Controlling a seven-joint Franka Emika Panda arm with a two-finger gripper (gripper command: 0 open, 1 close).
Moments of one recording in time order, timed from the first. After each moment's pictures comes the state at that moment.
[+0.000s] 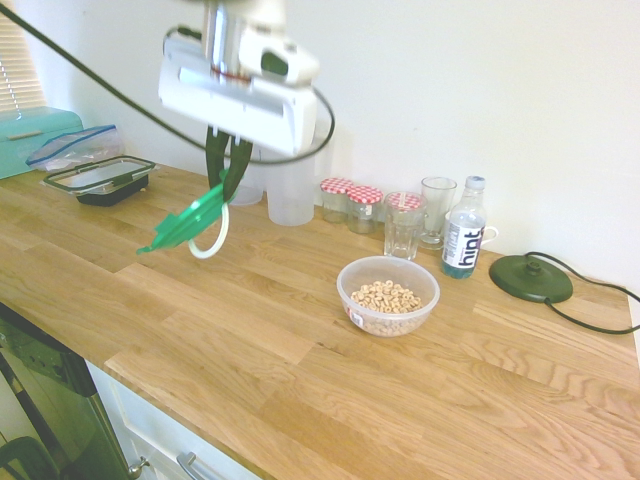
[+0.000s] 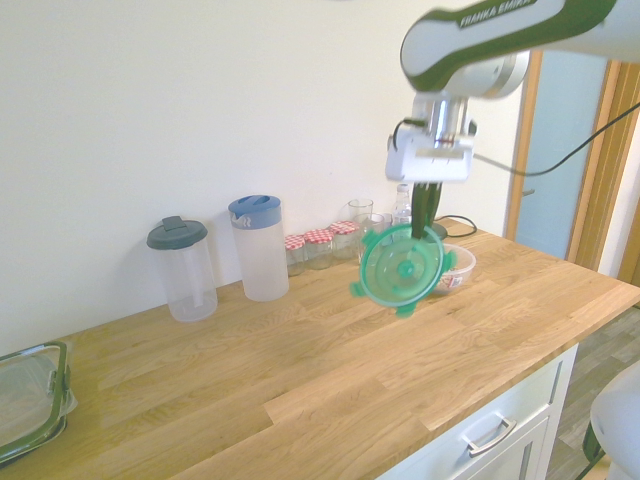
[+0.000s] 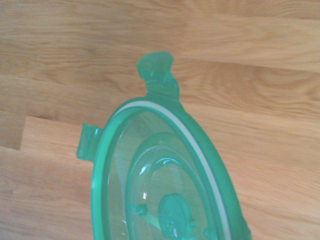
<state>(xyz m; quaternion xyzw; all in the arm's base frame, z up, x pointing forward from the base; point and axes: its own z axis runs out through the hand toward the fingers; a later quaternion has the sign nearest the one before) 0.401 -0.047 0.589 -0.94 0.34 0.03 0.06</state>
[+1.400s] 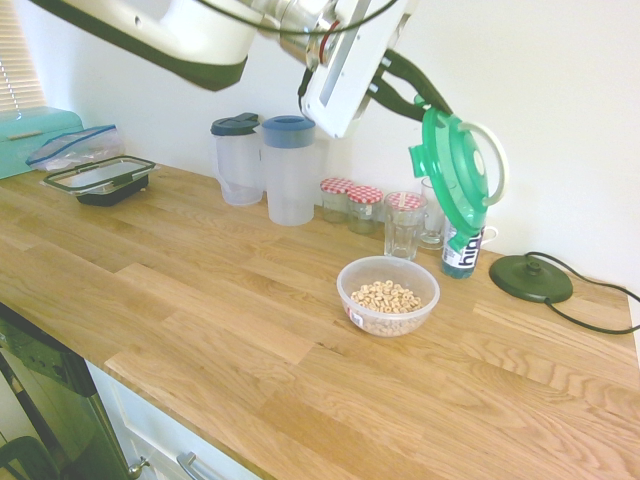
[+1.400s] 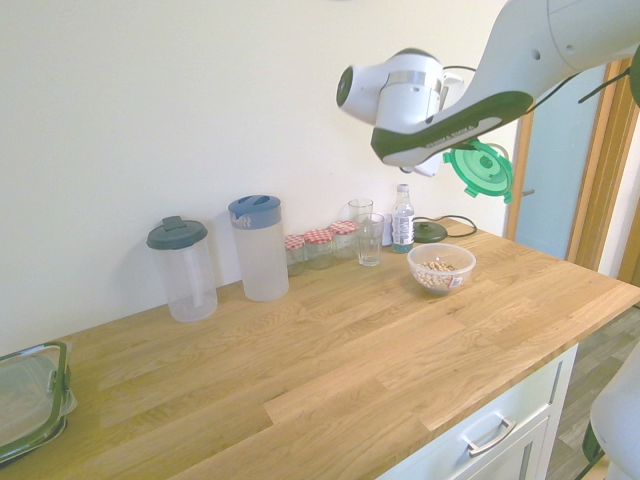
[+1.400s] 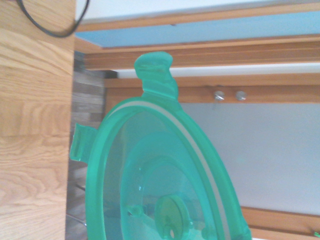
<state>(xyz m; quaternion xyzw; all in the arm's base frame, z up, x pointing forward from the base) 0.502 -0.094 0.549 -0.72 0.36 -0.20 -0.56</state>
